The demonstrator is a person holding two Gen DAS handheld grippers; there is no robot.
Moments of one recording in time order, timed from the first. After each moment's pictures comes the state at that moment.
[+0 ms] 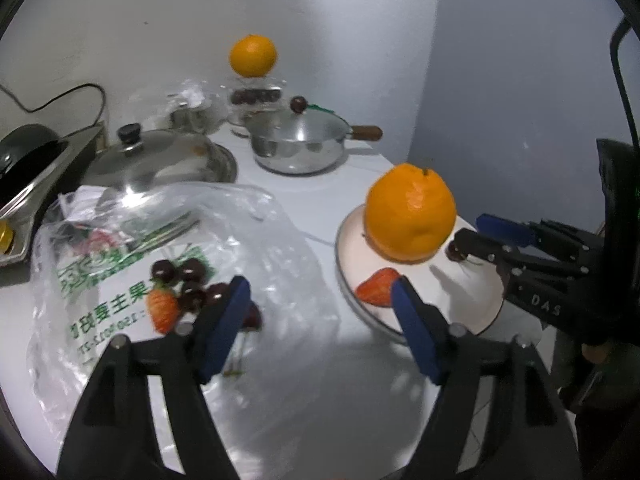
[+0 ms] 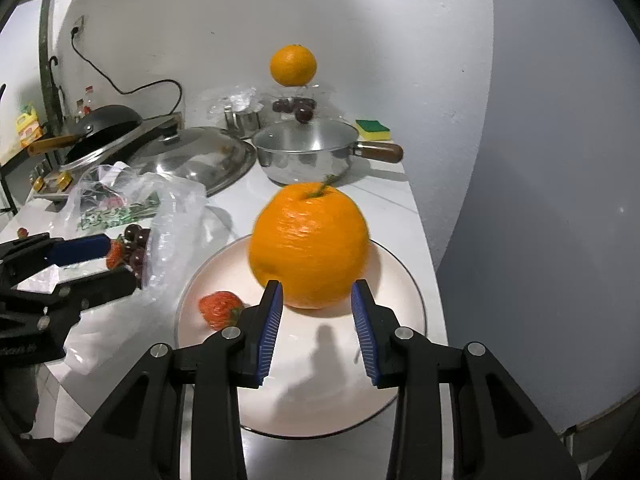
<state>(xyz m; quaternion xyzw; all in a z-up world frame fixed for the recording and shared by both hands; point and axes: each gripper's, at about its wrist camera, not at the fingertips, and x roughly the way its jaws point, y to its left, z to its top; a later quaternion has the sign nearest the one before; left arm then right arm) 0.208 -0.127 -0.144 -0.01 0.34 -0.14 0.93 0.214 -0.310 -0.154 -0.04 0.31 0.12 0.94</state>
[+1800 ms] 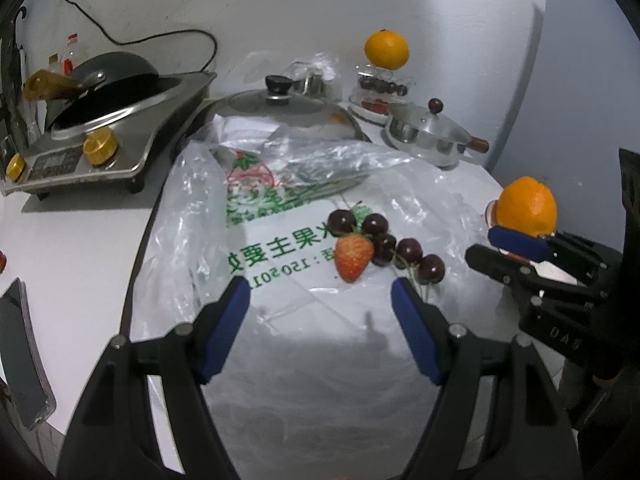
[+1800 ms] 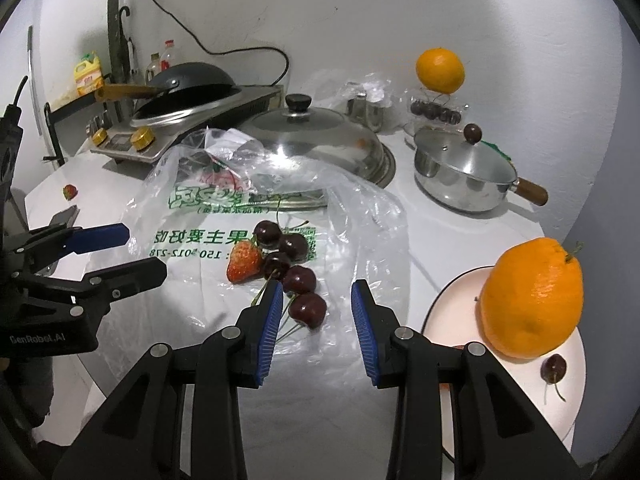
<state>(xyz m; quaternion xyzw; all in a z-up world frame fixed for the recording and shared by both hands) 0.187 0.019 -0.171 -0.07 0.37 -0.03 0.93 0.218 -0.144 -0.166 -0.11 0.33 0.23 0.91</state>
